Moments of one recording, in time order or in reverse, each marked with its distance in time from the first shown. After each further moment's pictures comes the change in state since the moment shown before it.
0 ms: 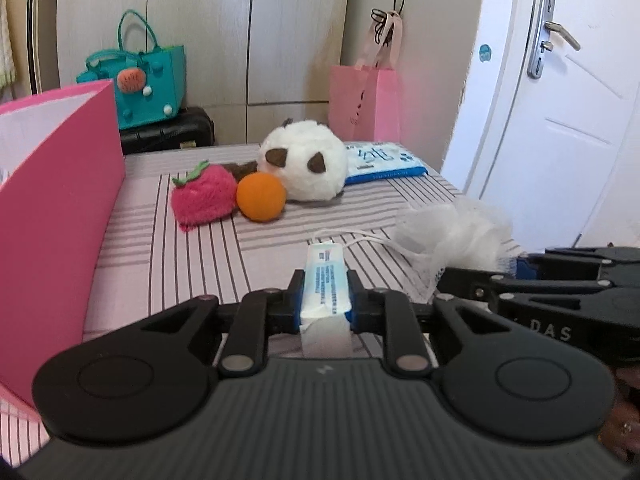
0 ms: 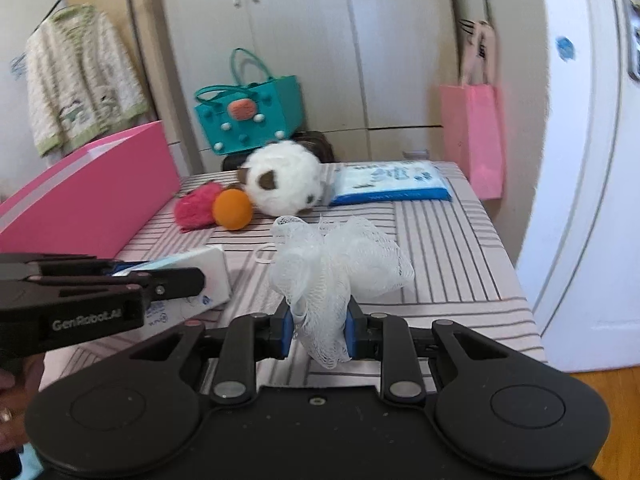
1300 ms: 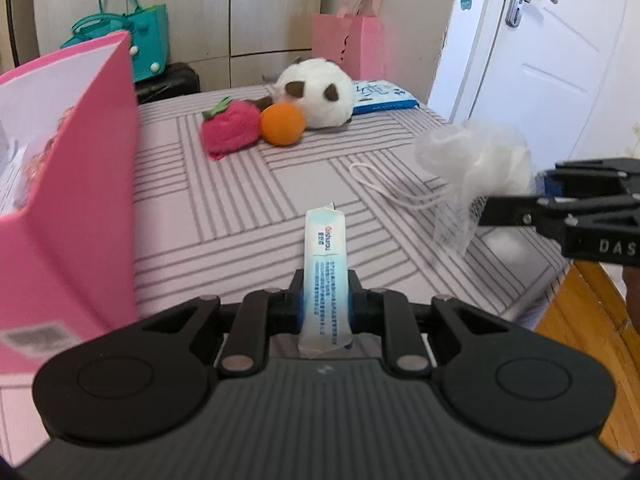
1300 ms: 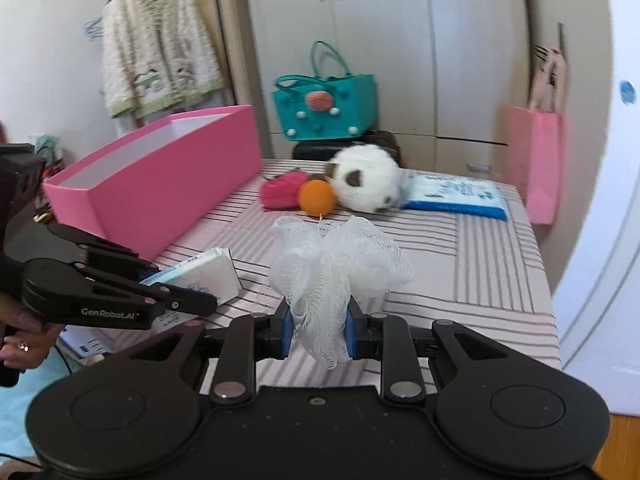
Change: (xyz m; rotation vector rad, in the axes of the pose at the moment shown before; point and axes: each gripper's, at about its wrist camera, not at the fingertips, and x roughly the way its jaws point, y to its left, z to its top) left arm -0.039 0.039 -0.024 0.057 0.167 -0.068; right arm -0.035 0.024 0.000 -0.144 0.030 0.170
